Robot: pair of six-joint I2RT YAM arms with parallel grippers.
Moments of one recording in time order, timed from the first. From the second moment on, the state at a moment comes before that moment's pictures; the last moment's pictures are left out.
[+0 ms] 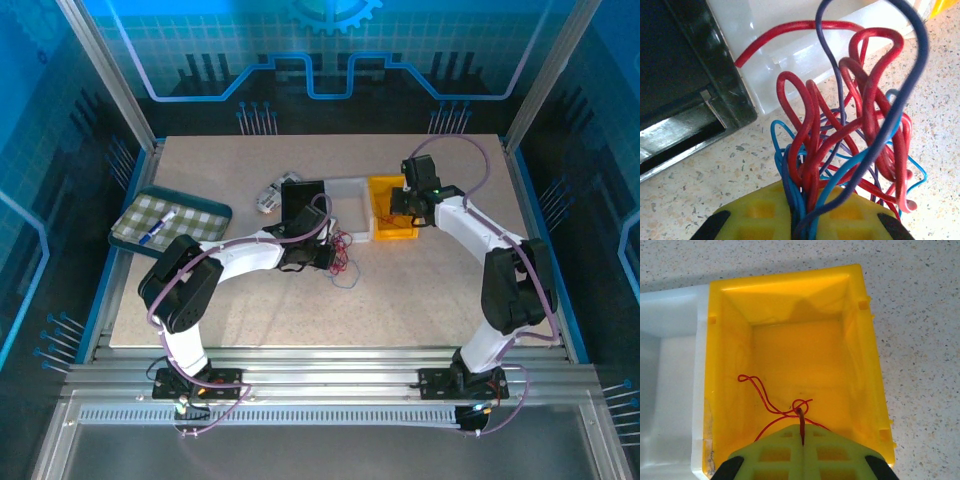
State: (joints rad) left arm -0.65 1.80 1.08 -0.25 0.11 -0.37; right arm 0.27 1.69 1.23 -0.44 0.11 0.29
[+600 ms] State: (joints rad) left arm -0.65 1.80 1.07 -0.25 0.11 -0.35; right arm 0.27 1.71 1.23 -0.47 0.14 0.29
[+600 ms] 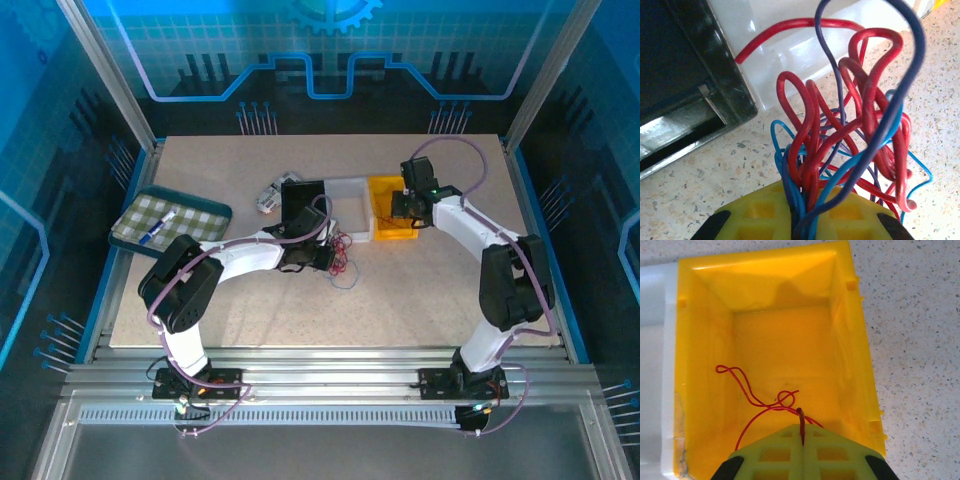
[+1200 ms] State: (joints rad) left arm -0.65 1.77 1.06 -0.26 0.11 -0.35; right arm 0.28 1.93 1.36 -0.46 0.15 0.29
